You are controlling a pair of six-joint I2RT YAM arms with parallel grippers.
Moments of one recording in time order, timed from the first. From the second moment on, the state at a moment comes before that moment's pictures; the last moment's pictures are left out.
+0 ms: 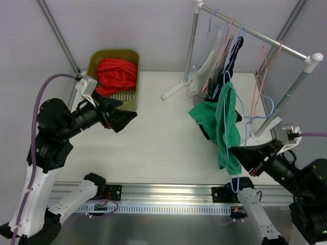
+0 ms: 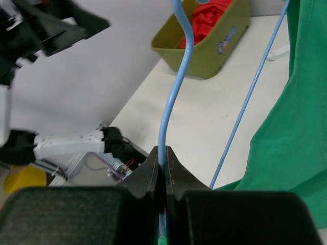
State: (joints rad) left arm -0.35 0.76 1.32 -0.60 0.49 -0.35; right arm 0.14 0.46 1.44 -1.08 -0.58 0.47
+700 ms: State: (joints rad) left arm -1.05 1.25 1.63 -0.28 0.08 -0.02; right arm 0.38 0.76 1.75 -1.14 -0.93 0.49
